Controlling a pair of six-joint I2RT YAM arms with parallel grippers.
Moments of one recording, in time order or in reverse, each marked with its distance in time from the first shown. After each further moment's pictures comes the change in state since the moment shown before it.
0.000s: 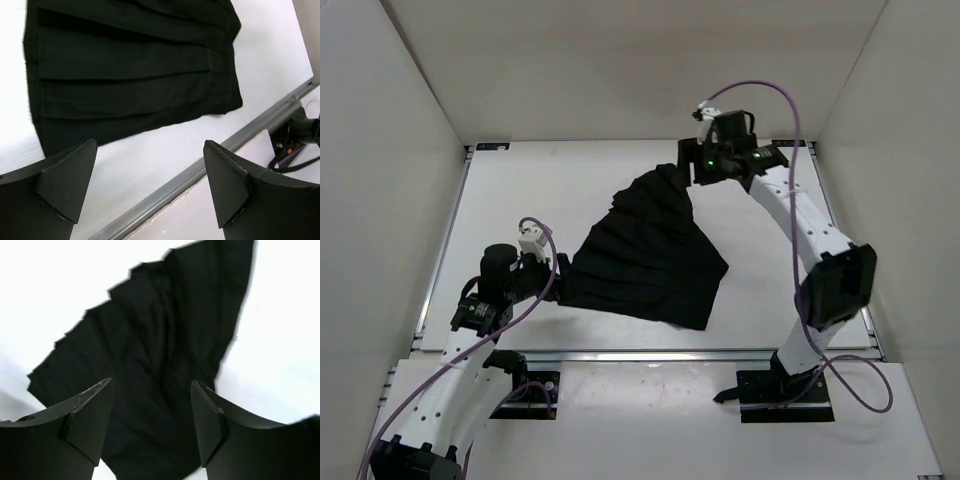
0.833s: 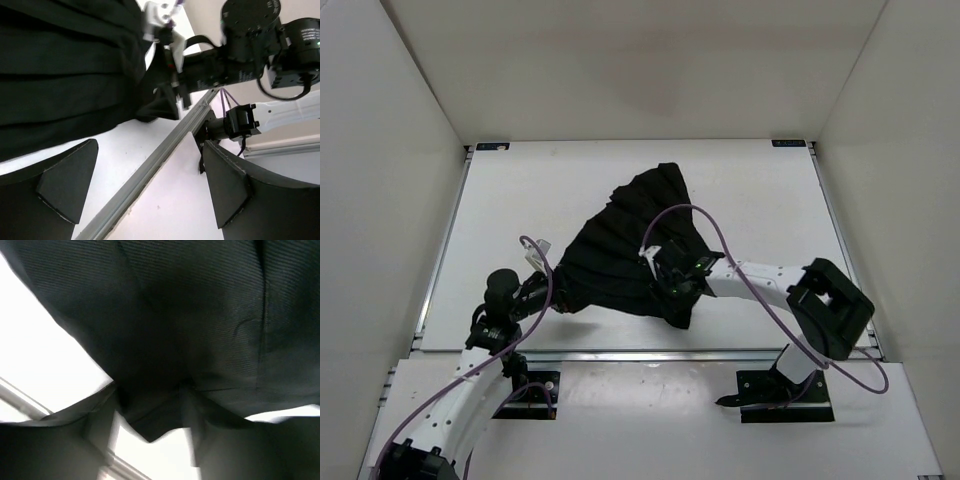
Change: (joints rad) left arm -0.026 -0.124 -0.340 0.539 0.243 -0.430; right arm 0.452 -0.199 -0.901 0.223 0.138 -0.068
